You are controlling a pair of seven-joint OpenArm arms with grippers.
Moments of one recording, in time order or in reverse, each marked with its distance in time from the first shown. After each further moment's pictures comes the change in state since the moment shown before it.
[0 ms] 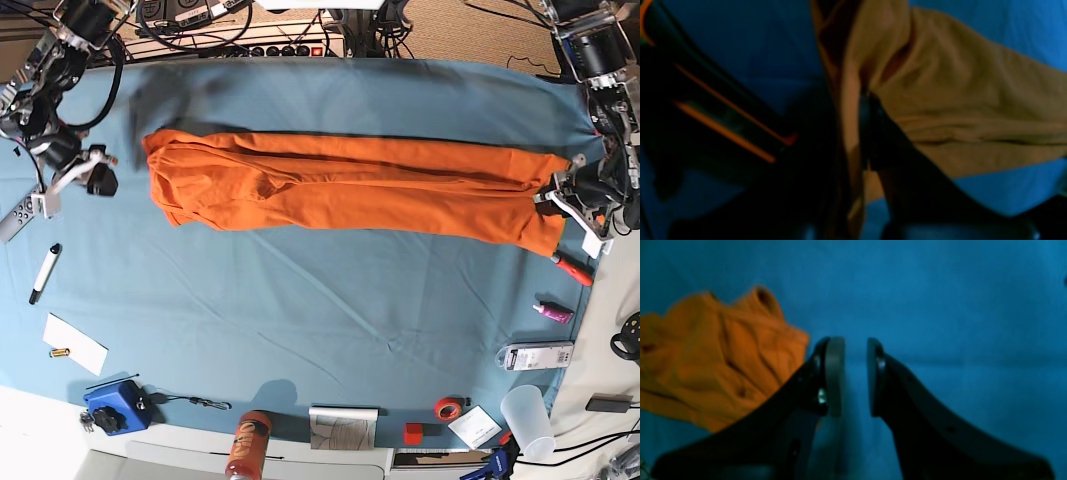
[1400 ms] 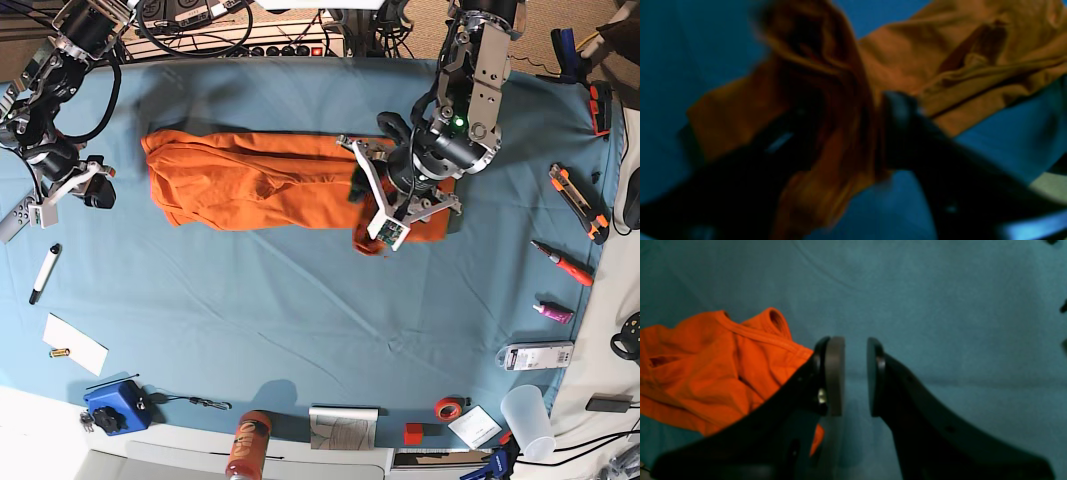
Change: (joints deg) left arm 6.8 18.6 41.1 29.4 33.7 9.8 -12.9; right arm 1.9 0.0 0.1 0.0 0.0 0.0 -1.3
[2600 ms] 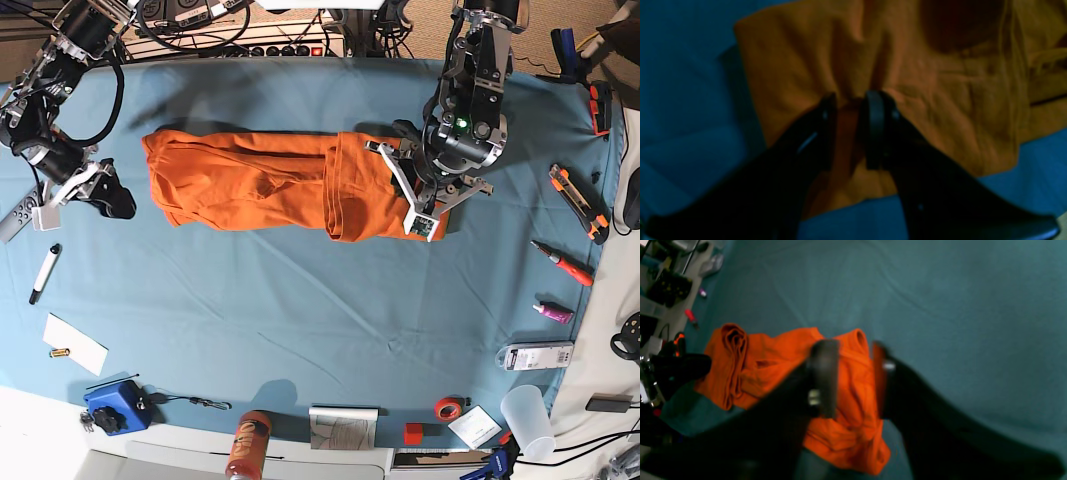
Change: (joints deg) left arm 2.1 -0.3 -3.9 -4.5 7.7 5.7 0.6; right arm -0.1 0.2 0.0 0.0 21.6 0.9 -8.2
